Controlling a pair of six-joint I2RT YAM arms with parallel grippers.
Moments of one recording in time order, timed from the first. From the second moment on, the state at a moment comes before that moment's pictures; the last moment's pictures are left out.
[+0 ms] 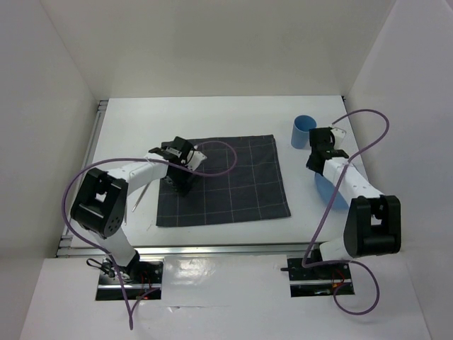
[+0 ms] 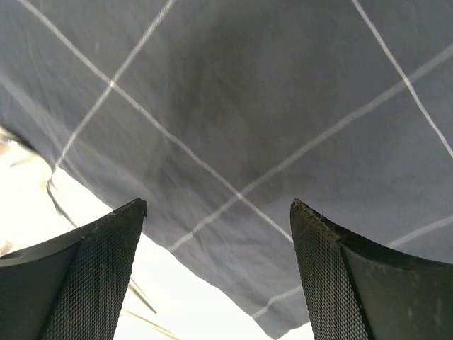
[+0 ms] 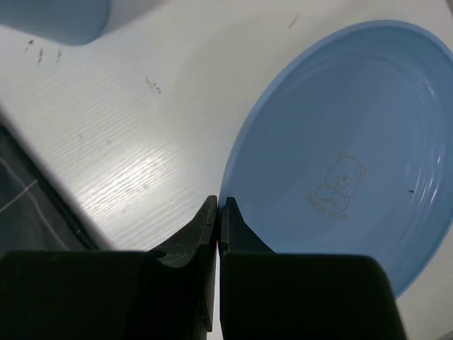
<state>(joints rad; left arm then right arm) -0.42 1.68 1.07 -0.62 -0.05 0.26 0.03 1.43 0.93 -0.43 0.44 0.45</state>
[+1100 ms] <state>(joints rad) -0.36 1.80 1.13 -0.58 -0.19 0.34 0.57 1.35 1.19 -0.87 0.74 0.67</state>
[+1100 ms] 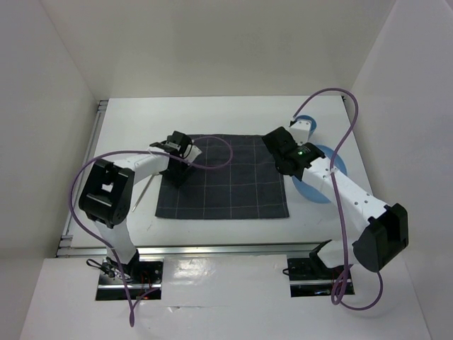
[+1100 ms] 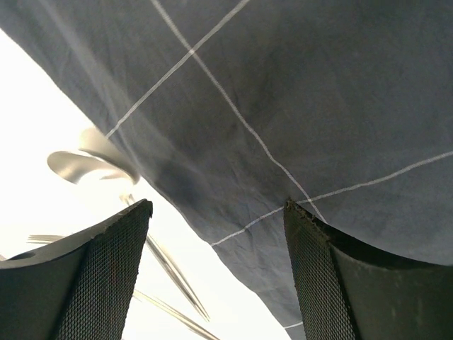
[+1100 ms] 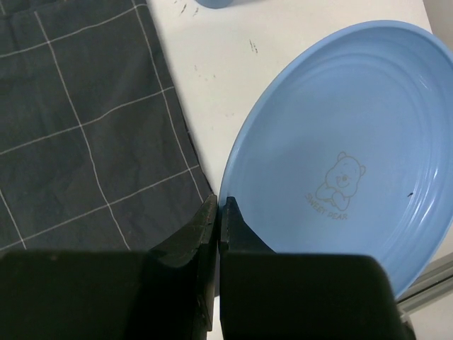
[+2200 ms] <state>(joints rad) 0.15 1.61 1.22 -0.80 0.16 0.22 1.07 1.82 1.27 -0.33 0.46 -0.01</state>
